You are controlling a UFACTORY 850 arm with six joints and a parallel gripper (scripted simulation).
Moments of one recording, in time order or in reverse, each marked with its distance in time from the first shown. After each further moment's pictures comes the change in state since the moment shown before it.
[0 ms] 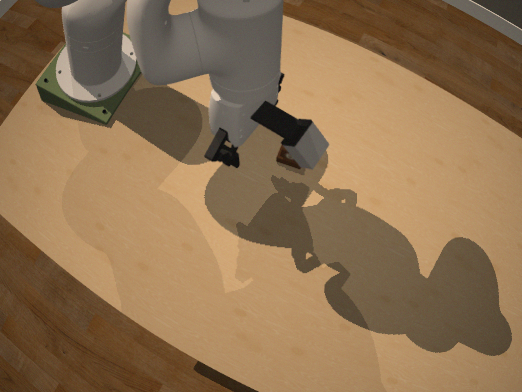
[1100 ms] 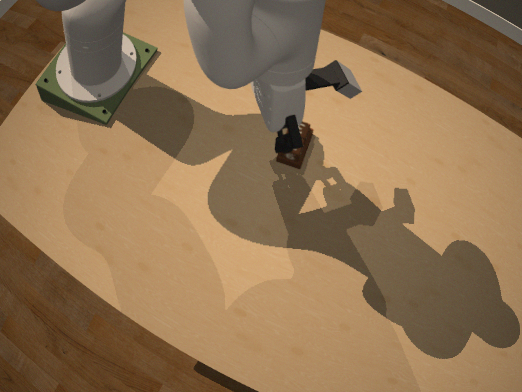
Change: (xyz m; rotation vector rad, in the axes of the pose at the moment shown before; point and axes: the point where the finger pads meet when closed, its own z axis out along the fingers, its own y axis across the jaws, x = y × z) arm 0.017 -0.047 0.005 -0.010 -0.020 -0.902
